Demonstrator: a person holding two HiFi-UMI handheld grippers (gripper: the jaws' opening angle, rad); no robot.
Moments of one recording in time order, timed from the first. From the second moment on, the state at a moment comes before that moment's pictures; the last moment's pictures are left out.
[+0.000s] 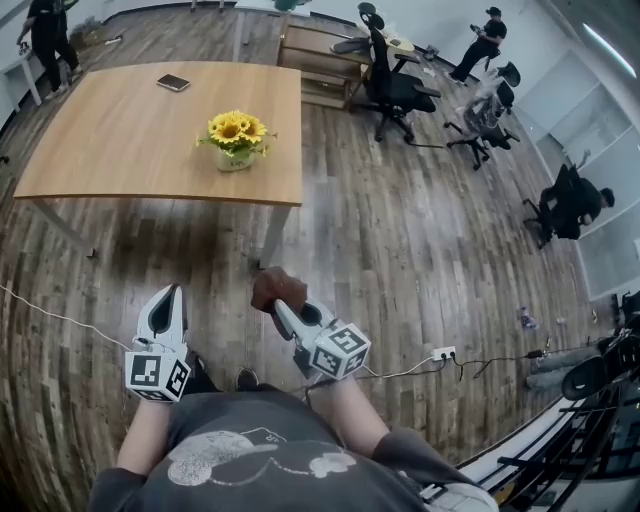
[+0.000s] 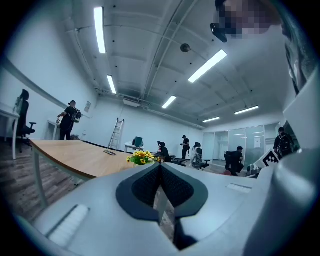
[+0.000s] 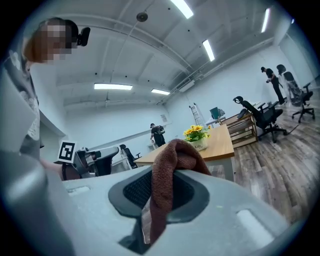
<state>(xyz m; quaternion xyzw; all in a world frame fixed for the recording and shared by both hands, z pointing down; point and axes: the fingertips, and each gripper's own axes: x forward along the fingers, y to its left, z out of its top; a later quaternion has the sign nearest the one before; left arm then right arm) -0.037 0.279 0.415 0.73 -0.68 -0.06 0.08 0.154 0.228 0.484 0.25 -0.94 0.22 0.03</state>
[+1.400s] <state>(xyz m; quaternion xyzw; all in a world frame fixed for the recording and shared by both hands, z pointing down) -0.110 0.015 0.474 0.80 -0.59 0.00 0.14 0.082 -0.005 0.495 0.36 -0.90 0.24 0.06</state>
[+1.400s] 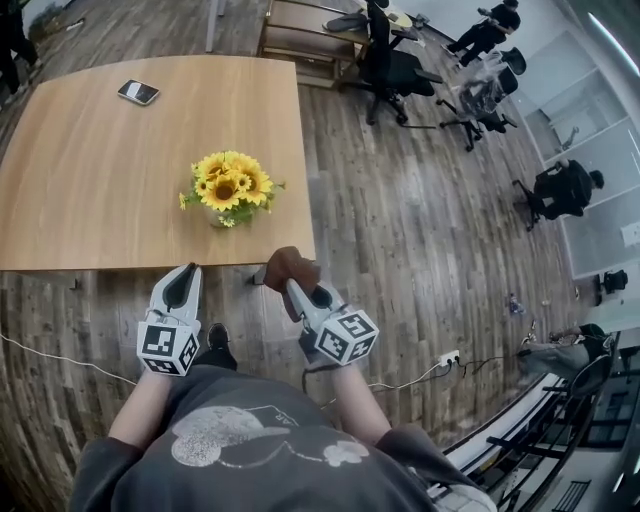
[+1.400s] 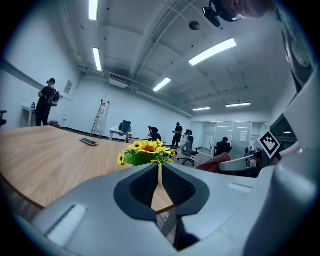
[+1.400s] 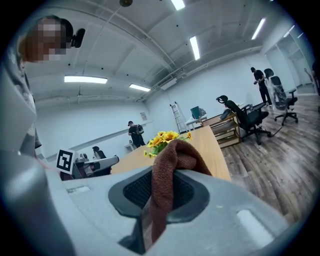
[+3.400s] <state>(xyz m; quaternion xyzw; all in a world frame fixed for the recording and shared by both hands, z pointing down) -0.098 -0.138 0.588 0.79 -0.56 0.19 0.16 -0.036 -0.234 0.570 0.15 -0.94 0.25 0.19</state>
